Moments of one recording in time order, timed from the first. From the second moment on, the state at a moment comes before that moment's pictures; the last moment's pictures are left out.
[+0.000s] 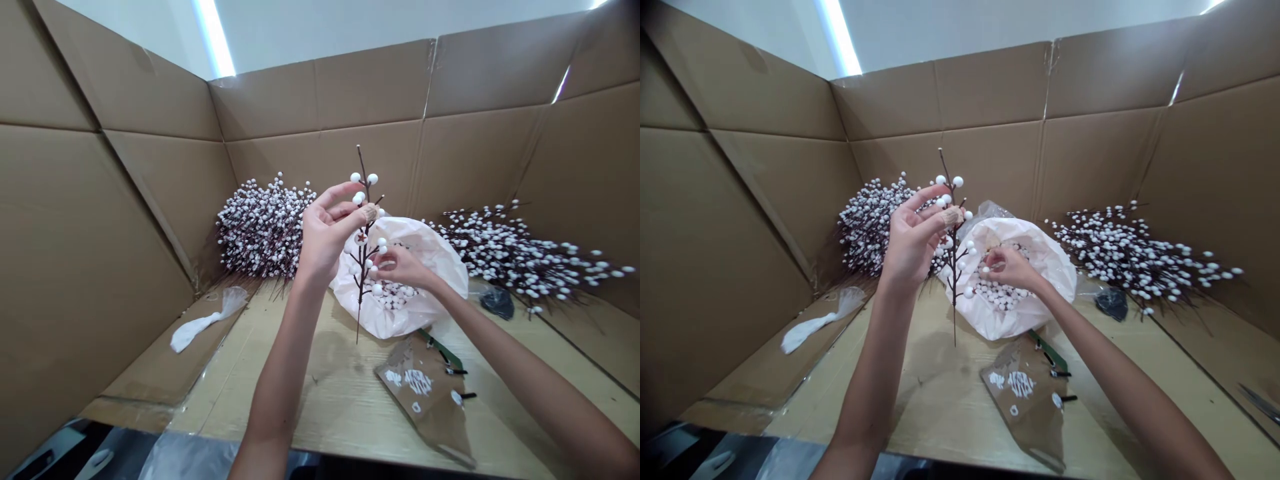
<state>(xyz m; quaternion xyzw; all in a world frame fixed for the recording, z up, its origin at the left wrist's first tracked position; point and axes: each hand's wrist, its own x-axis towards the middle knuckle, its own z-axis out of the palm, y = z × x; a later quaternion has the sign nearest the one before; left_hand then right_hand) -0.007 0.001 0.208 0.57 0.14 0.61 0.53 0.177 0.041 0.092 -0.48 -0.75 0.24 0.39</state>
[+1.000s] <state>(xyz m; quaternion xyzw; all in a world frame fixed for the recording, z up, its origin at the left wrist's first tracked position) 0.018 -0.024 0.198 0.63 0.15 0.57 0.50 0.159 -0.060 0.184 -0.25 -0.60 0.25 0.72</state>
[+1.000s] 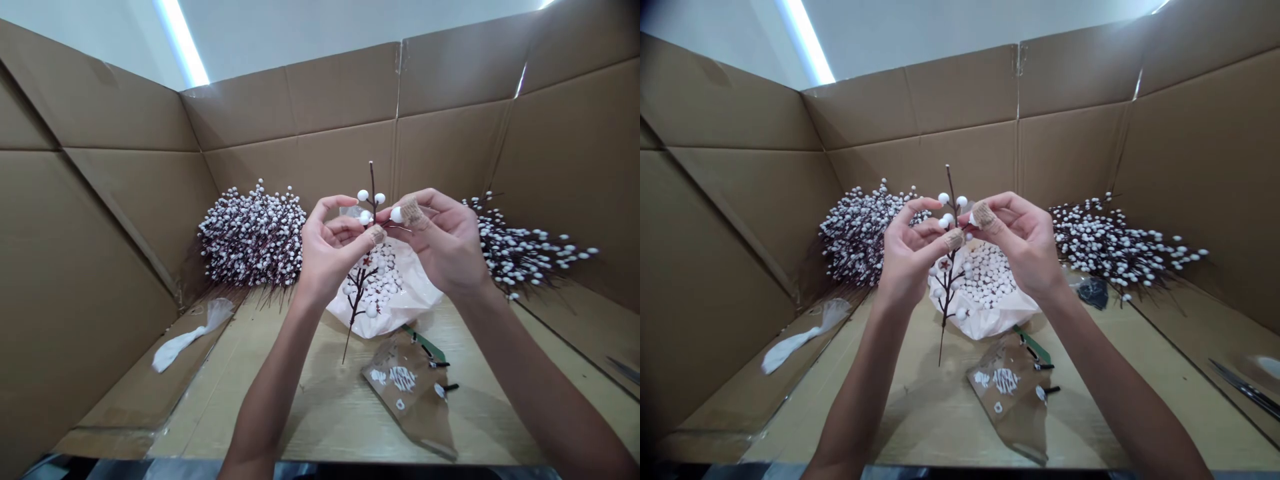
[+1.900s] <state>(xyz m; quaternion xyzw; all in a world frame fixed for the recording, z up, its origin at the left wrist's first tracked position) 0.020 -0.027 0.198 0.64 0.19 0.59 0.45 0.161 -0.049 0.175 -0.22 -0.59 0.25 0.74</state>
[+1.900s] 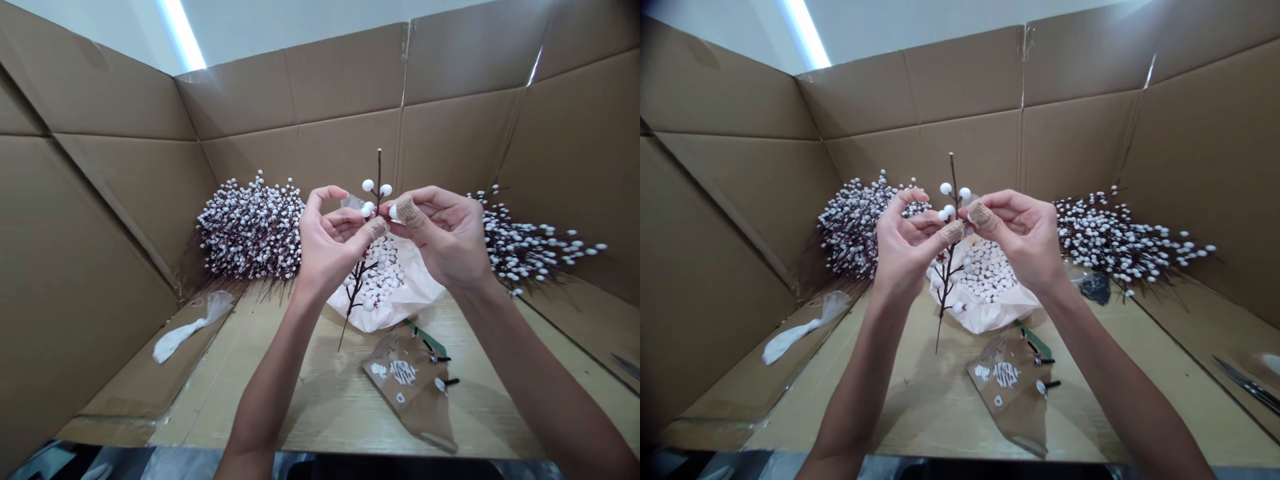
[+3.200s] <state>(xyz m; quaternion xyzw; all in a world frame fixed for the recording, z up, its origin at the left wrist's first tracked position) 0.007 0.002 0.200 0.58 0.17 0.59 0.53 0.151 -0.045 0.169 -0.30 -0.61 0.28 0.68</state>
